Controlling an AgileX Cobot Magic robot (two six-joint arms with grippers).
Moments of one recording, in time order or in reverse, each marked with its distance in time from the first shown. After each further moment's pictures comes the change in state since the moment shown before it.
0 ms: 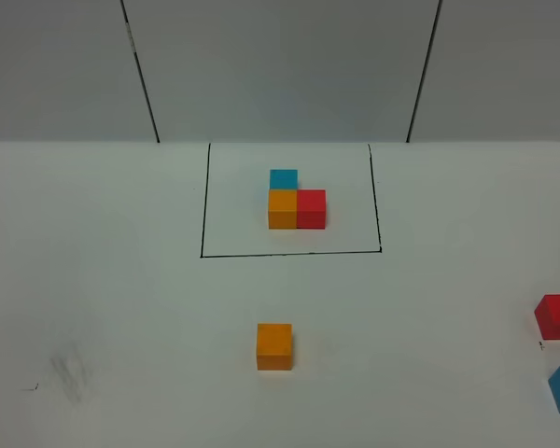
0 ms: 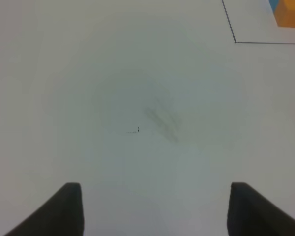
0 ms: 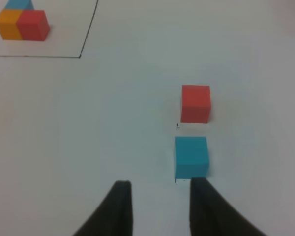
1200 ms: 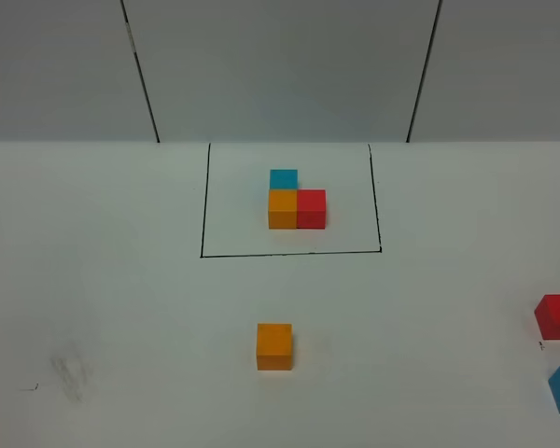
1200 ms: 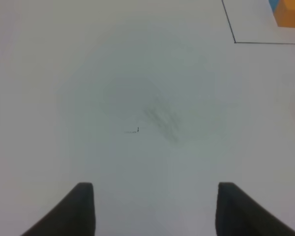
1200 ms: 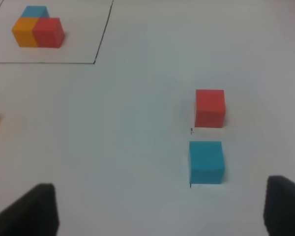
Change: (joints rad) left arm 0.000 0.000 0.000 0.000 0.000 -0.001; right arm 0.000 0.000 0.000 0.042 -0.008 0.002
